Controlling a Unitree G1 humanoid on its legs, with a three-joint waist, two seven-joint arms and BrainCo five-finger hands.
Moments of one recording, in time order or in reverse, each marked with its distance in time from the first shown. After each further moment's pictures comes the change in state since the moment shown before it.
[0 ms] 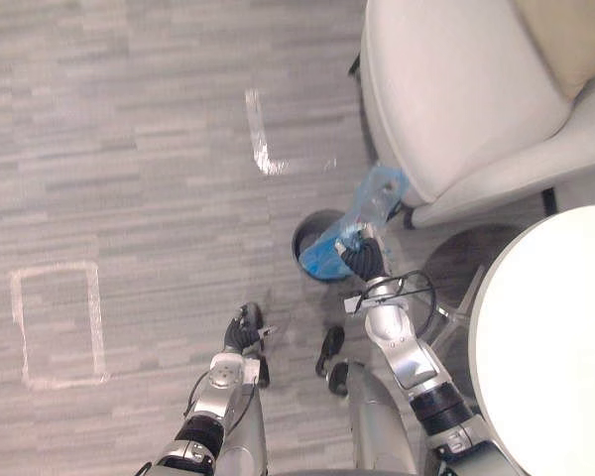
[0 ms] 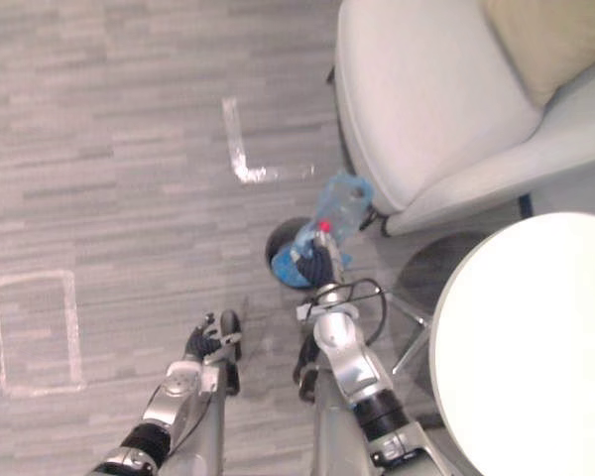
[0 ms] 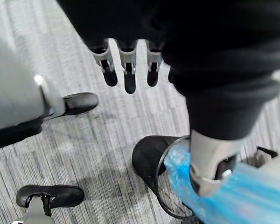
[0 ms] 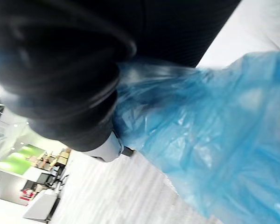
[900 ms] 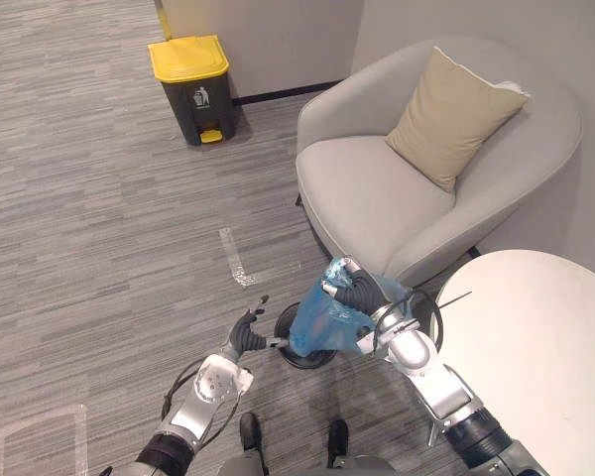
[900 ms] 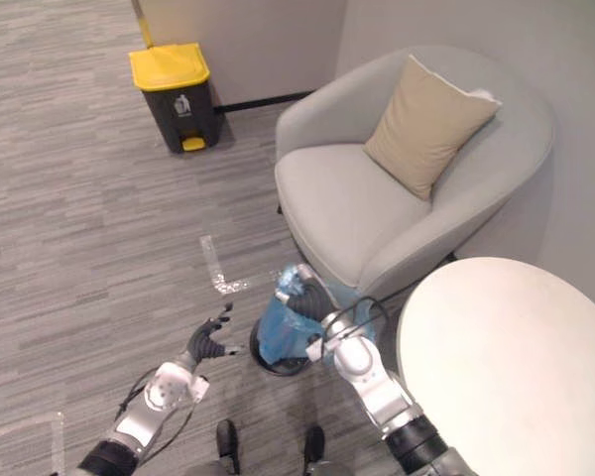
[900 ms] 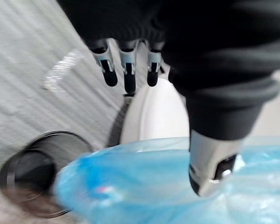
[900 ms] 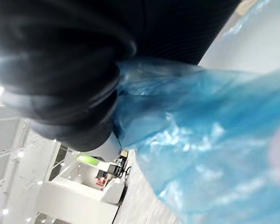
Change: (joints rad) left arm 0.088 0.237 -0.272 -0.479 0.114 -0.091 -0.095; right arm 0.048 -0.243 0.138 -0.132 0.315 -0.134 0.288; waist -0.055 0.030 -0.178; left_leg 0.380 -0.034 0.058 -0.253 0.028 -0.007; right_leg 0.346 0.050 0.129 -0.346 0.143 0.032
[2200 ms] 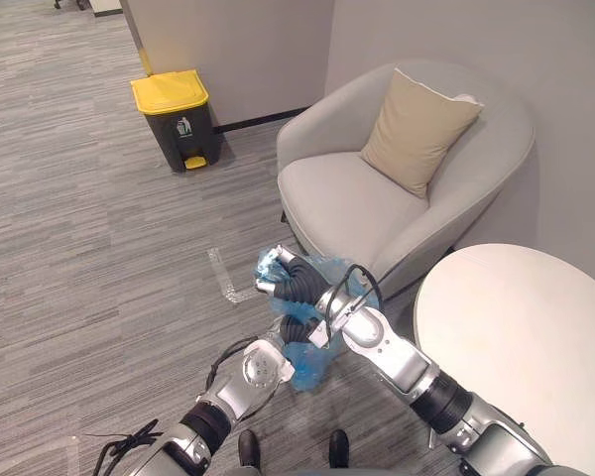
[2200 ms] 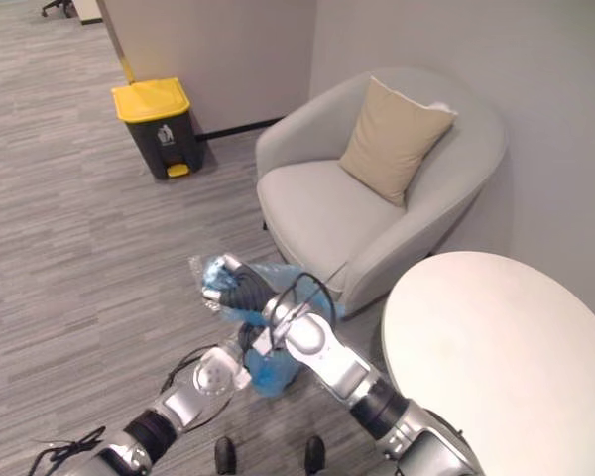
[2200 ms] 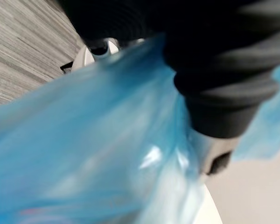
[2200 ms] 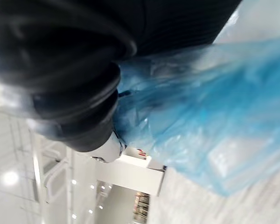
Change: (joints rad) left arm -0.181 -0.148 -0.204 0.209 0.119 0.015 0.106; right arm -0.245 0.141 0.232 -0.008 0.252 0.069 0.016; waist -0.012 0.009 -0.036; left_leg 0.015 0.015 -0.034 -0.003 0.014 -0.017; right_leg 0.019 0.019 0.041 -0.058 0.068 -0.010
